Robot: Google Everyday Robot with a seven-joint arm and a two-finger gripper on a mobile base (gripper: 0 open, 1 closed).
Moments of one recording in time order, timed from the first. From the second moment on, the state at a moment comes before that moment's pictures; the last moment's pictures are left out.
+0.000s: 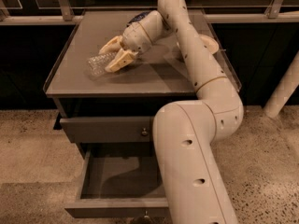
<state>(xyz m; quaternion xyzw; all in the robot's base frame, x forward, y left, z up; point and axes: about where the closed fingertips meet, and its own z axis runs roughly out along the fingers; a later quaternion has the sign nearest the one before) 0.703 0.111 0.854 -0.76 0.41 0.37 0.35</state>
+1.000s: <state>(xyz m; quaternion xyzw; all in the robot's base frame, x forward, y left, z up) 0.672 0.037 0.971 -0.70 0.43 0.32 0.47</state>
